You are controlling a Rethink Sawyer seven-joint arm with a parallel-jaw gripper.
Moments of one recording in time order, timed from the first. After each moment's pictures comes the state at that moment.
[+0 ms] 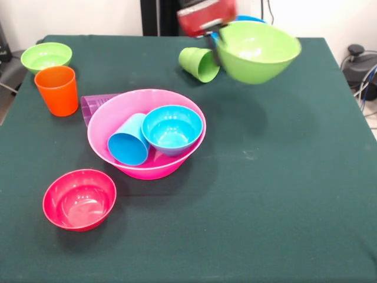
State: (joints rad) arm -0.94 -0.61 0.76 2.10 -0.96 0.04 2.34
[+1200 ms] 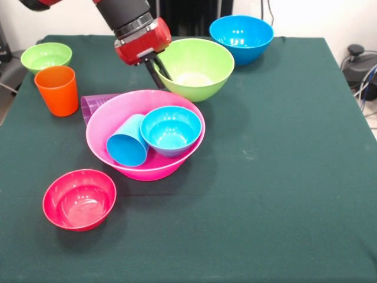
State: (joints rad) arm -1.33 -0.25 0.95 1.95 -0.90 0.43 1.87
